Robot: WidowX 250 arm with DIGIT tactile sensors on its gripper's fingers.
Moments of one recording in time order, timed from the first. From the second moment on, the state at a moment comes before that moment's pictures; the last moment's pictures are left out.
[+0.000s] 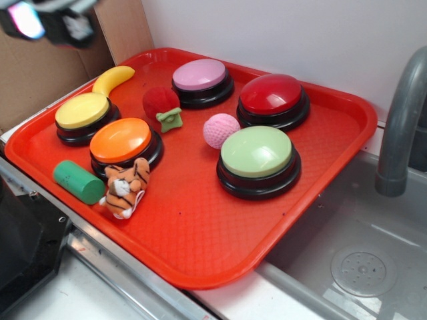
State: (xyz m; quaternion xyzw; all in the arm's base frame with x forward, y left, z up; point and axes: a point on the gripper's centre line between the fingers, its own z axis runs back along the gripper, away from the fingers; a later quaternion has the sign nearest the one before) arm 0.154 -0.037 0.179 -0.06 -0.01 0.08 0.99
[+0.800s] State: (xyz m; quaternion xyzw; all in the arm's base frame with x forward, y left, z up) arm 0.233 -0.051 0.096 -0.13 -0.04 0.29 0.95
